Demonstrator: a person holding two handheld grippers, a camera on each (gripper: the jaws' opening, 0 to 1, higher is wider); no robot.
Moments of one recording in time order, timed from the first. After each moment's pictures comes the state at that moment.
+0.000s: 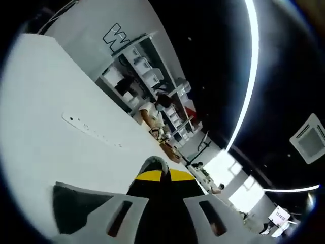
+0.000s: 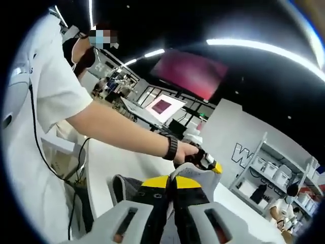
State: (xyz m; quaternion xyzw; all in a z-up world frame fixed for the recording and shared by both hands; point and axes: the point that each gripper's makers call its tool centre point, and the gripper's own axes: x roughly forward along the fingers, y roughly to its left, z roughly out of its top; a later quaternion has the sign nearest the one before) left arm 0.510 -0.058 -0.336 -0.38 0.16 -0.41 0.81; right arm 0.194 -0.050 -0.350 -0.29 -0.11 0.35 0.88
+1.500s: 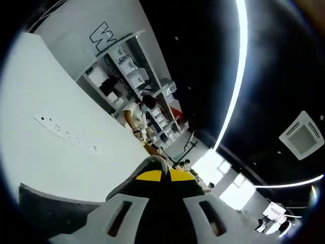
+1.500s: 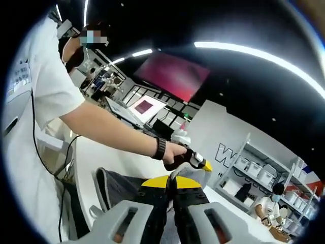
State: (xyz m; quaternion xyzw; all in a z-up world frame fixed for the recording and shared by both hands) left arm 0.454 -0.125 -0.314 -0.39 0.13 -0.46 0.79; right arm 0.186 -0.106 -0.323 -0.29 -0.13 0.28 0.91
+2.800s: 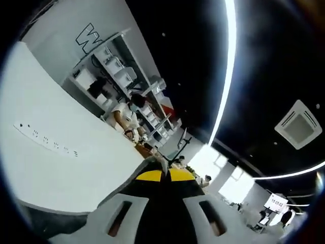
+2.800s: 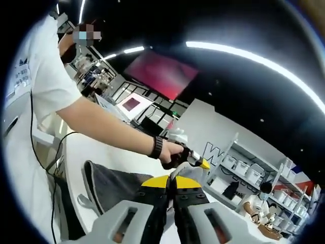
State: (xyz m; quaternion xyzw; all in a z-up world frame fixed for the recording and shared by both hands) left arm 0.477 -0.173 -0.278 -0.37 0.11 -0.49 0.78; right arm 0.183 -0.144 -0.307 -0.30 -0.14 0.23 0.92
